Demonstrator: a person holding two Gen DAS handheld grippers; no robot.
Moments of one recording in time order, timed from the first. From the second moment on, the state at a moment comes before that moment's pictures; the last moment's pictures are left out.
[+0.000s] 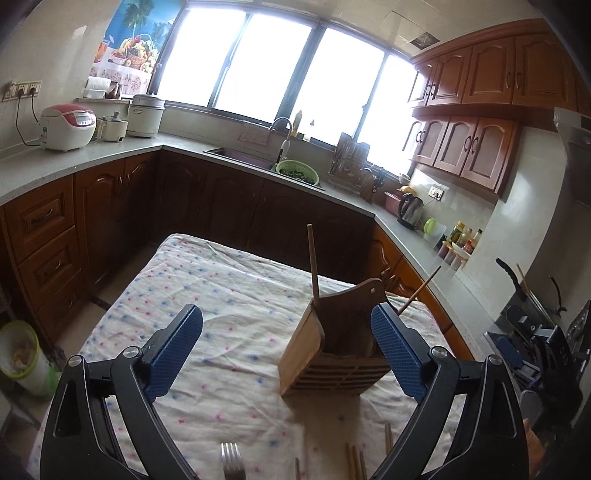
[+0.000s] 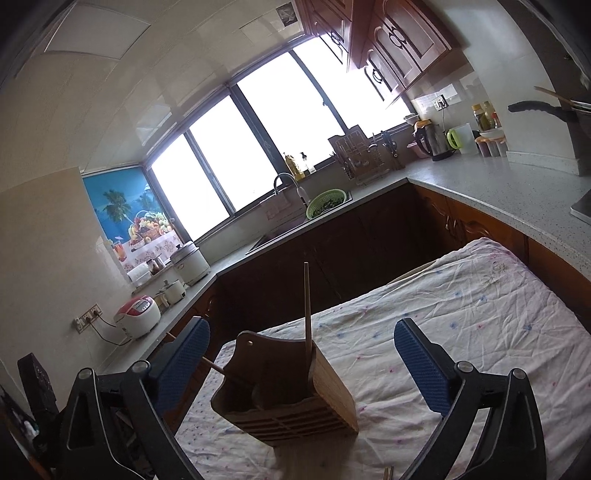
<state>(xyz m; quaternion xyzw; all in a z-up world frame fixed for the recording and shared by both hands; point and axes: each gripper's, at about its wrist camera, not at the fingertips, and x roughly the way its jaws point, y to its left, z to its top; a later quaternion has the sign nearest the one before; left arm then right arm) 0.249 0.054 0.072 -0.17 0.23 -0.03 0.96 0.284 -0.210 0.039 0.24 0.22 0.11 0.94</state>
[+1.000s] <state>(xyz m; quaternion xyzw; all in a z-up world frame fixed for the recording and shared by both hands) 0.132 0.044 0.017 -0.14 0.30 -0.08 0.94 0.136 -0.220 0.001 0.17 0.29 0.09 0.94</state>
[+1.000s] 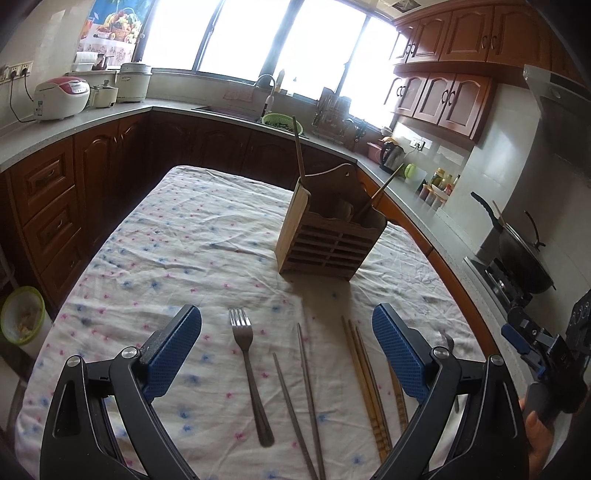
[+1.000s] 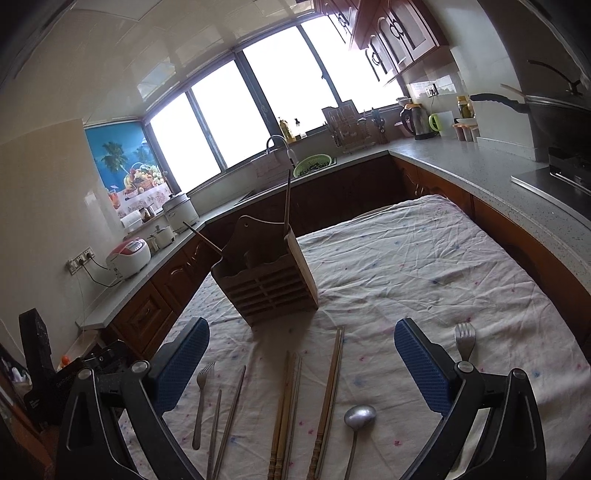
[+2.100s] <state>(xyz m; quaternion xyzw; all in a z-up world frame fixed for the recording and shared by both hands) 0.202 -0.022 -0.048 -0.02 0.44 -0.11 0.89 0.204 -0.207 -0.077 0.14 0.42 0.09 0.89</state>
